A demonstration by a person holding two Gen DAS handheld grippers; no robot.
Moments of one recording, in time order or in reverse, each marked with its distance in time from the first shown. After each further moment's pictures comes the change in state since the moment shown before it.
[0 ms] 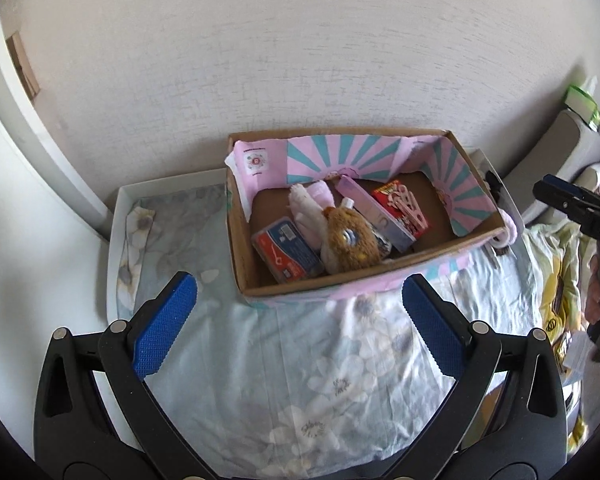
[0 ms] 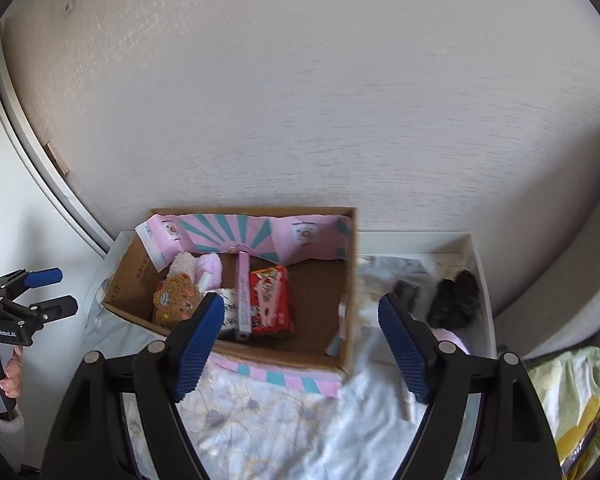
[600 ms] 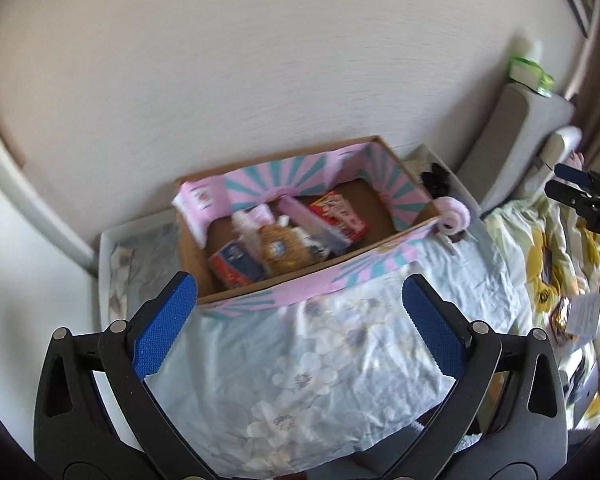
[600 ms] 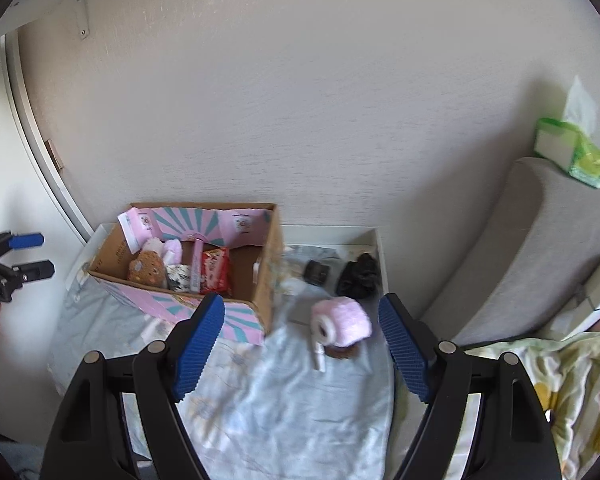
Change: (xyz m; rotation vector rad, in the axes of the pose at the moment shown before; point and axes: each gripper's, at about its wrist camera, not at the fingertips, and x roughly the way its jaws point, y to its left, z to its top) left arm -0.048 -0.073 -0.005 0.177 -0.082 -0.051; right arm -0.102 -0.043 -0.044 -0.042 -0.069 -0.158
